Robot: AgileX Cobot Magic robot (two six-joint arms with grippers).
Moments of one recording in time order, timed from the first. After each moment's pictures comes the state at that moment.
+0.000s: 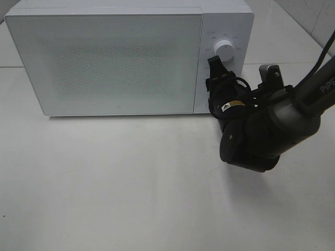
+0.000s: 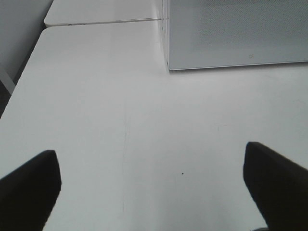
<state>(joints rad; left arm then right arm) 0.09 0.00 -0.50 -0.13 1.05 0.16 0.65 2.08 -0.81 0.79 -1.18 0.89</state>
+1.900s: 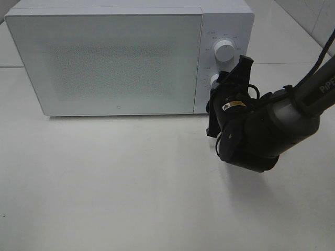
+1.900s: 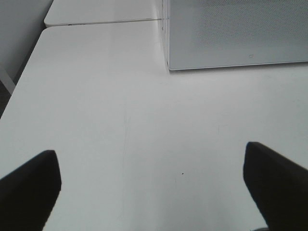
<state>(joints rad) 0.09 0.00 -0.50 -0.13 1.05 0.16 0.65 2.08 -0.81 0.81 -1.17 1.54</state>
